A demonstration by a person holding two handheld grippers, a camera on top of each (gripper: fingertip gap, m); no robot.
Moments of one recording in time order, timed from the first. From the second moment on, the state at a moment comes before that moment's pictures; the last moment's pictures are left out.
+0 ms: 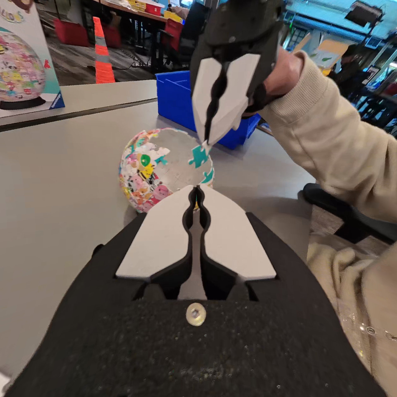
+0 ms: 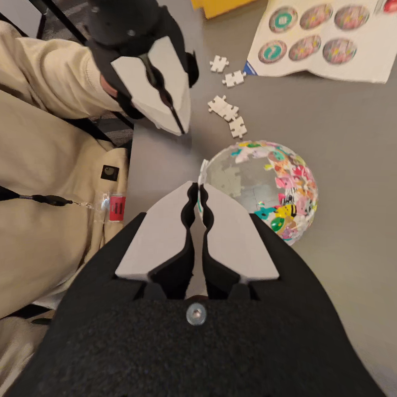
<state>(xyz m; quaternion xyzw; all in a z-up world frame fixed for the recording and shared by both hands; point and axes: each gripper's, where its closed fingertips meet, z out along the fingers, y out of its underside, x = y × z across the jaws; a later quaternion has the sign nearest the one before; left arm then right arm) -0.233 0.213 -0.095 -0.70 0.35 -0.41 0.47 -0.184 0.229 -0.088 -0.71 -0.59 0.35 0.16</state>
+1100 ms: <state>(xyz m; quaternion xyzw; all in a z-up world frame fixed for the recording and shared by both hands) -0.181 0.212 -0.116 -0.70 0.42 -0.35 0.46 -0.179 0.231 -0.107 -0.69 -0.59 0.40 0.08</state>
